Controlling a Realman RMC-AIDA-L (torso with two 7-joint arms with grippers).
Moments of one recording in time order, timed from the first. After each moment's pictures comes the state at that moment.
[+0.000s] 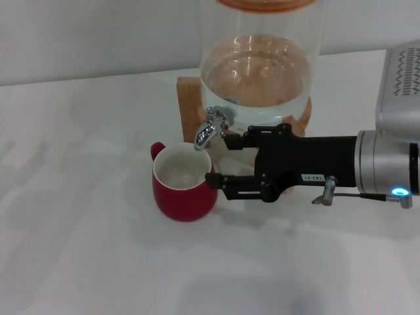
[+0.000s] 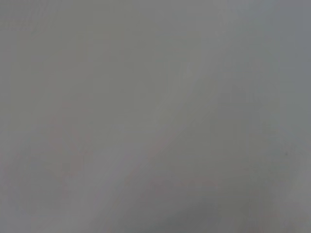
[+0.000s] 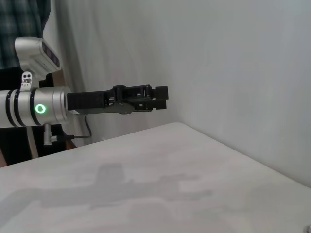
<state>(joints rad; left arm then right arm) -0.27 -2.07 0.88 0.73 -1.90 -1.17 1.58 0.04 2.01 1.51 1.61 -1.70 1.03 -1.24</state>
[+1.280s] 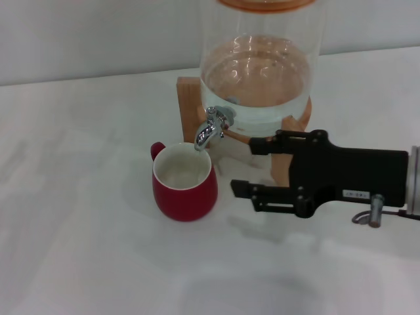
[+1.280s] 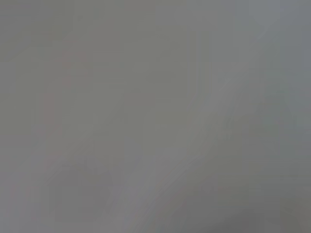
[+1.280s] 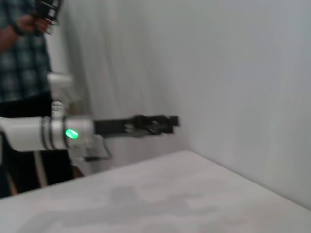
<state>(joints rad) -0.27 -2.05 0.85 0.73 -1.90 -1.10 1.60 -0.12 2.01 1.58 1.69 -1.55 1.14 -1.38</state>
